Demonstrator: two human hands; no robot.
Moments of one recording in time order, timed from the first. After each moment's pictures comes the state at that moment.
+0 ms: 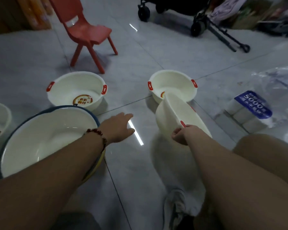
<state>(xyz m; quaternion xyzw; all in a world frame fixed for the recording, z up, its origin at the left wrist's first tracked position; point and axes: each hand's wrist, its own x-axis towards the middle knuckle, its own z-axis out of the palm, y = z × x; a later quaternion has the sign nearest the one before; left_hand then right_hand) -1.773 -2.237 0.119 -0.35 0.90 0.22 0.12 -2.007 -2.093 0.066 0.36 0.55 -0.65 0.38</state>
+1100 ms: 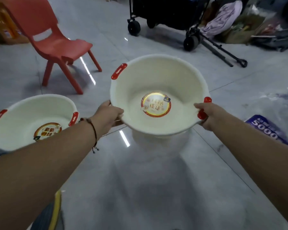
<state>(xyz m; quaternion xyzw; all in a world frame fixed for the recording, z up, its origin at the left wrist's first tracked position) -2.006 -2.391 0.076 -0.47 0.50 0.69 -0.22 -2.261 -2.210 0.092 0.11 0.72 -0.59 0.34</state>
